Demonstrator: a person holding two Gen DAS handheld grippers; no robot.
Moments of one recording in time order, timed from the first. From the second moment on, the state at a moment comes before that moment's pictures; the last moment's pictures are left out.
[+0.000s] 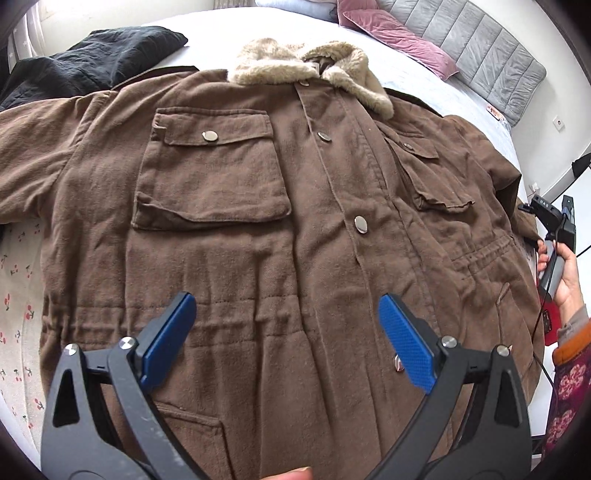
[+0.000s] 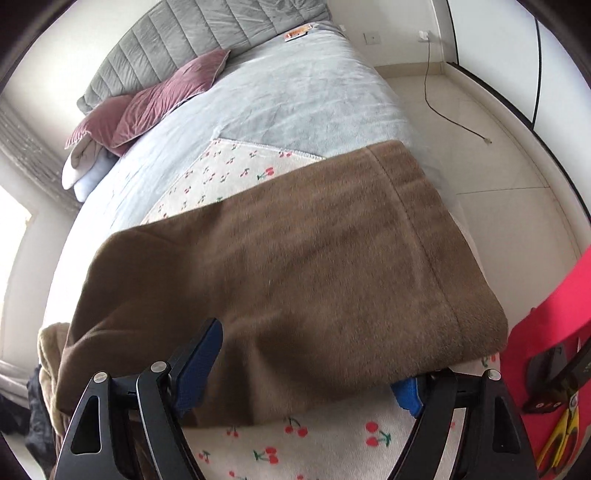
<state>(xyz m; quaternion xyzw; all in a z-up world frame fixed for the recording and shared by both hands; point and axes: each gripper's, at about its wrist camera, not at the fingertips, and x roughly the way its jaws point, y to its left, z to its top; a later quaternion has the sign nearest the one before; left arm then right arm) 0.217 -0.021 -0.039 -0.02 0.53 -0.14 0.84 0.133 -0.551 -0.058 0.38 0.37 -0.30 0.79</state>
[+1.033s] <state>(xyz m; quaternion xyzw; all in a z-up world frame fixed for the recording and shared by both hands) 0.339 -0.336 -0.082 -0.07 0.54 -0.35 0.76 0.165 -0.563 0.129 0.16 0.20 -0.21 0.94</state>
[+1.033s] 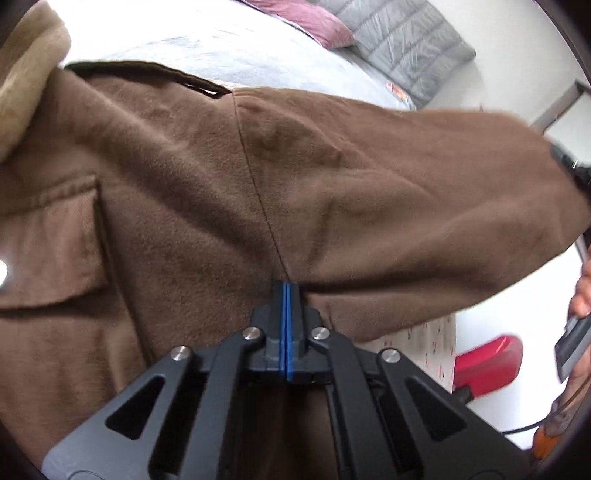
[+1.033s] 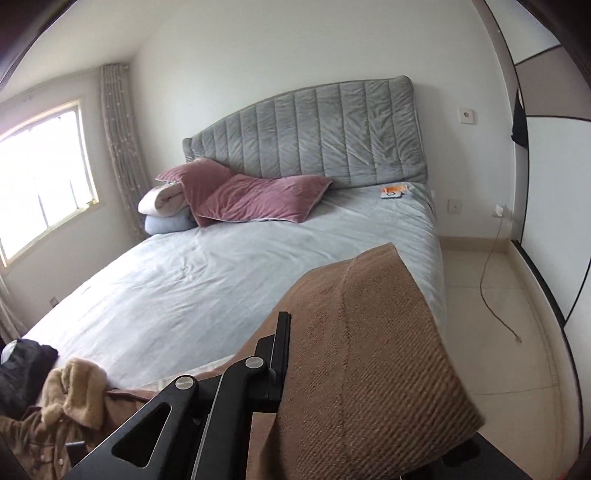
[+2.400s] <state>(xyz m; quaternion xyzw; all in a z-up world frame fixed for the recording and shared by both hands) 0.341 -0.032 -0.036 -0.04 0.48 -0.16 0.86 0.246 -0.364 -0.005 0.20 0.40 0.02 0.89</state>
